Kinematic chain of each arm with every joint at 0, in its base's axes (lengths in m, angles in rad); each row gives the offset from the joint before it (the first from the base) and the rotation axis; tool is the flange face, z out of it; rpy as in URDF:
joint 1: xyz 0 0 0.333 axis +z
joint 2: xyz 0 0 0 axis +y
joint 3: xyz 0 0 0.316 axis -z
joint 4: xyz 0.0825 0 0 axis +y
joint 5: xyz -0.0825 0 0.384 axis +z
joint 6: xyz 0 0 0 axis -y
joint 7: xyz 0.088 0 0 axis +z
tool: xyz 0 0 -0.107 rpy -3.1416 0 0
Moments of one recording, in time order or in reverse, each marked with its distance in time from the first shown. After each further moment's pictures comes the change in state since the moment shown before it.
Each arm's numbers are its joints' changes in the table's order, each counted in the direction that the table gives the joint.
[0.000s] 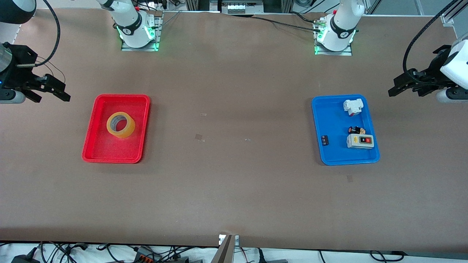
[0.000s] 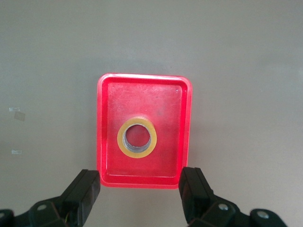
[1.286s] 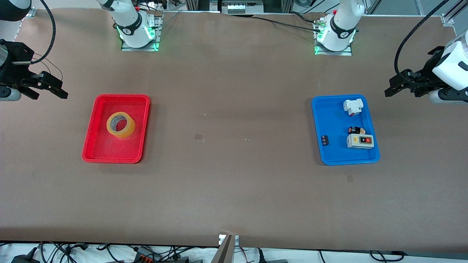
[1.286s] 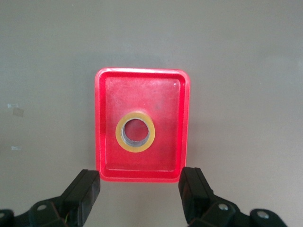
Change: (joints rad) left arm 0.000 0.003 0.015 0.005 0.015 0.002 0.000; right arm 0.017 -0.007 0.032 0.004 0.003 -0.034 0.000
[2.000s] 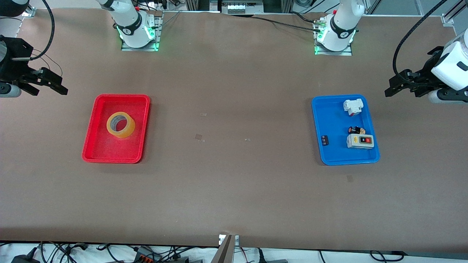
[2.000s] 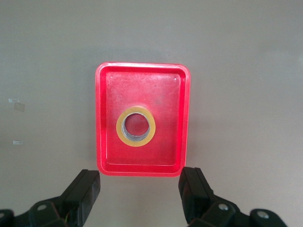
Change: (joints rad) left arm 0.000 0.000 0.005 0.001 0.009 0.000 -0.001; right arm 0.000 -0.014 0.000 0.000 0.000 -0.019 0.001
